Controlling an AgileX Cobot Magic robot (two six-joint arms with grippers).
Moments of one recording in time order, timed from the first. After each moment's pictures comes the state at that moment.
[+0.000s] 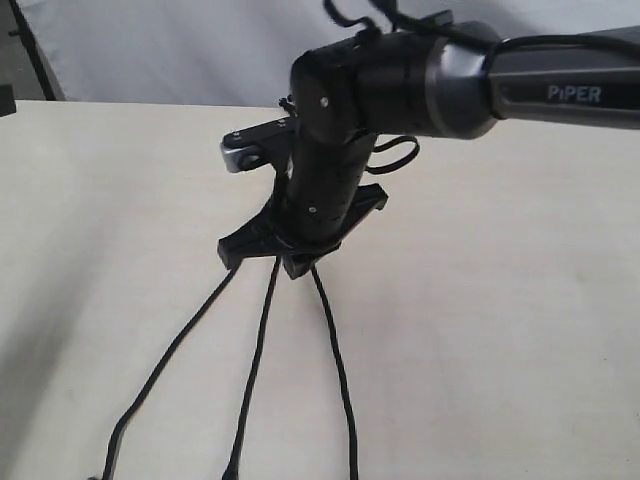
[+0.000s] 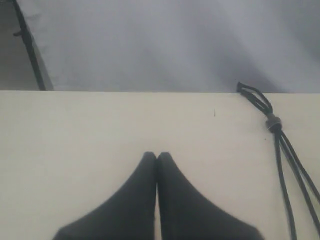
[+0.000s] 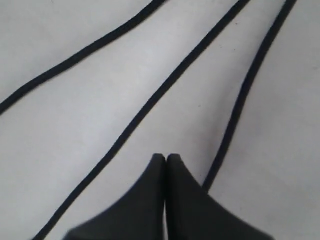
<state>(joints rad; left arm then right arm) 0.14 1.14 -0.64 1.21 -0.11 -1.24 0.61 1.99 -1.48 0.10 0.90 0.08</state>
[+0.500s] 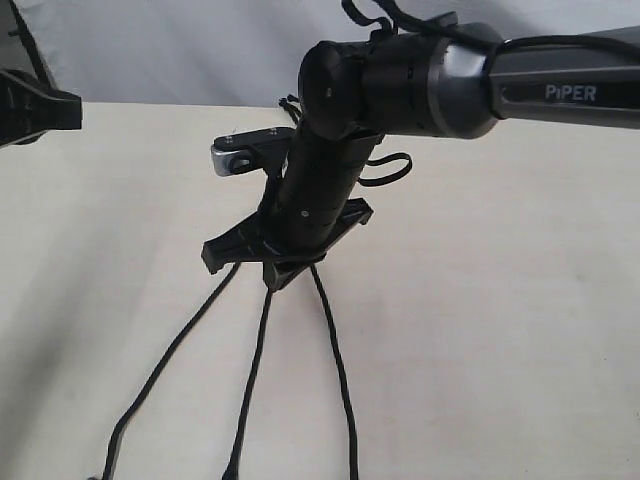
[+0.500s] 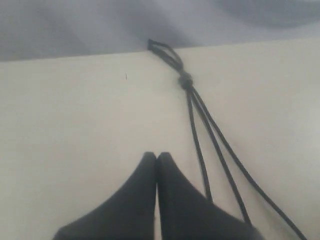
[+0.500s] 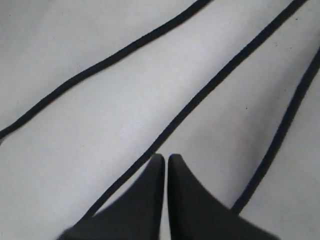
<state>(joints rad) 0.14 1.31 -0.76 1.74 -0.43 -1.73 0.61 2.00 -1.48 0.25 0.90 -0.02</state>
